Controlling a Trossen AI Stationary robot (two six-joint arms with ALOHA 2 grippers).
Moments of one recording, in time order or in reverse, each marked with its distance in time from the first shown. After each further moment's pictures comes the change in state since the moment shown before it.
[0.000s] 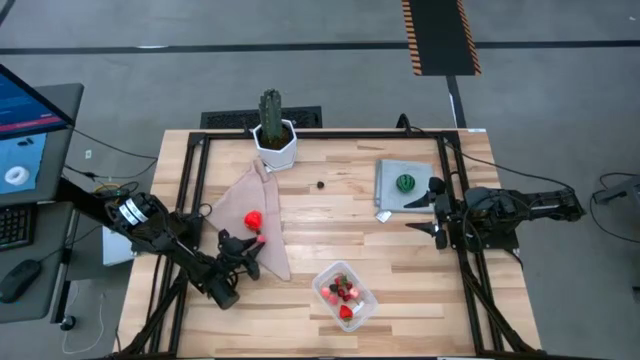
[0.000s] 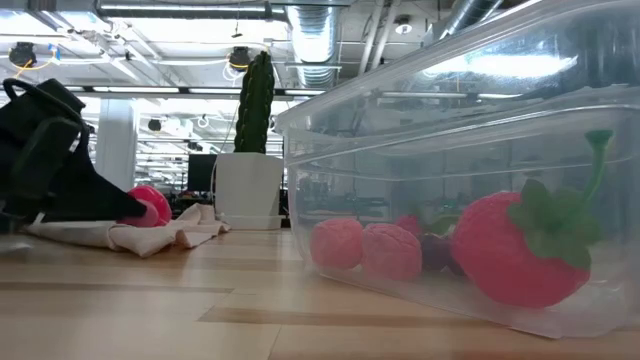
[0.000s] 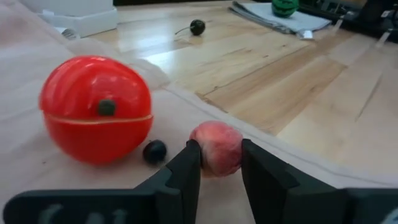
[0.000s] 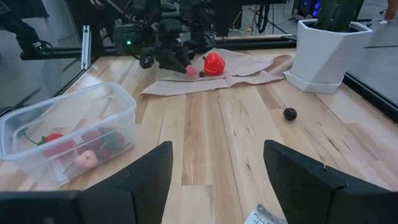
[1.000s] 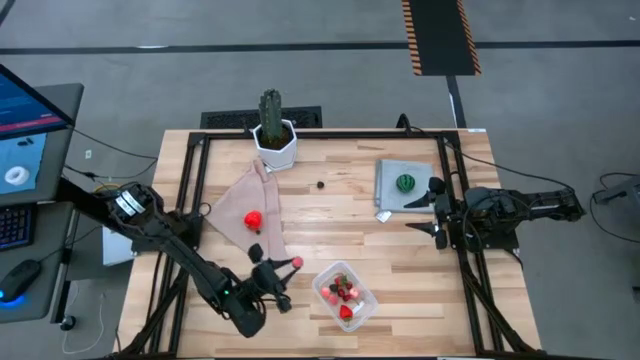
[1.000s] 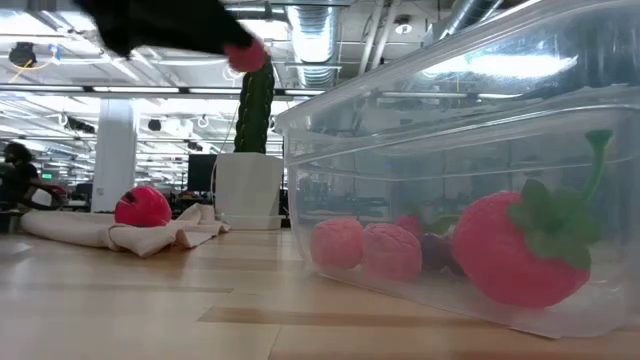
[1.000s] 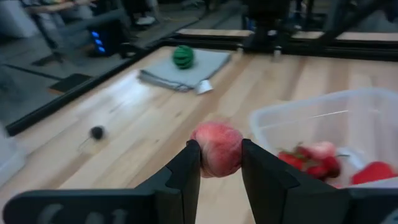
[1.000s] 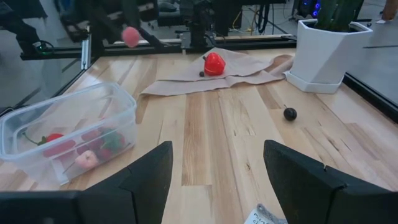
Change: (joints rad) left arm 0.091 -0.075 0.542 0.020 0.067 0.960; right arm 0.000 0.000 0.000 0.000 0.000 0.000
